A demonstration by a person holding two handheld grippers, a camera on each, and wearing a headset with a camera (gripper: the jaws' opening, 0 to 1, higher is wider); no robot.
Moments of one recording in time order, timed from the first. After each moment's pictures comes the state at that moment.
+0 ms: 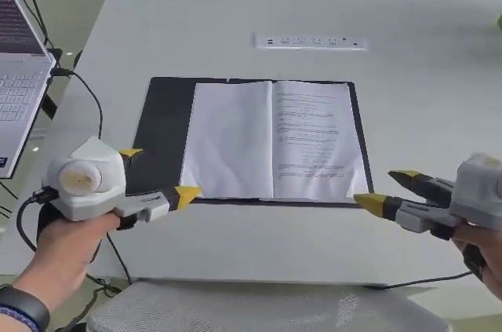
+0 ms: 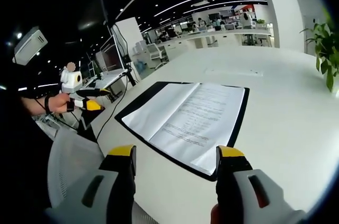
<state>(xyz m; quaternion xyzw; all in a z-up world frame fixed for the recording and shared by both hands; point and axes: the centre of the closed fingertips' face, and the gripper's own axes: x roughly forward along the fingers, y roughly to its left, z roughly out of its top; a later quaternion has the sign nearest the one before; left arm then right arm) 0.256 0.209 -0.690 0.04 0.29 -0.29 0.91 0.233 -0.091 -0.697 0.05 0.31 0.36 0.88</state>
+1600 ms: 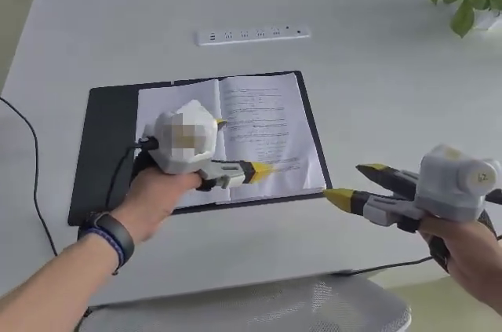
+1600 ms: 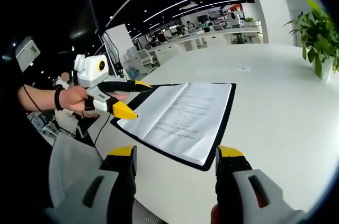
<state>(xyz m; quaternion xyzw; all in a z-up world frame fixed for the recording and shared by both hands) 0.309 -0.012 -0.704 0.09 0.26 -0.48 0.83 0.223 -0.123 -0.700 0.08 0.31 0.32 0.89</state>
